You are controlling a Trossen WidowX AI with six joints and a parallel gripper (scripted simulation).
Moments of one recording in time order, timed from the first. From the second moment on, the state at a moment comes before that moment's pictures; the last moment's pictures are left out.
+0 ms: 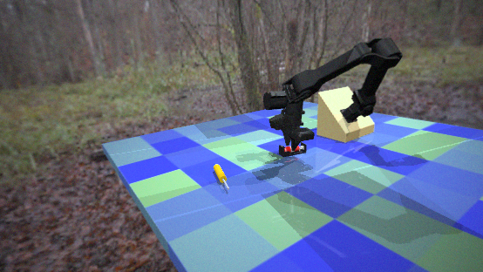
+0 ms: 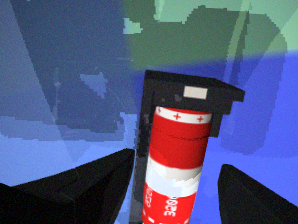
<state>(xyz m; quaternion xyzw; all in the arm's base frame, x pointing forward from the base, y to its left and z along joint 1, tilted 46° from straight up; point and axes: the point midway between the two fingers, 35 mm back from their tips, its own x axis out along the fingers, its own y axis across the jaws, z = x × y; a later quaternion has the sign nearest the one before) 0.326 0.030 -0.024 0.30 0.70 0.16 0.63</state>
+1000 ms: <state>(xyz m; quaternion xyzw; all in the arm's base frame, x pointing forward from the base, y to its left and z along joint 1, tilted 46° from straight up) 0.329 -0.025 0.028 0.30 0.70 0.16 0.63</state>
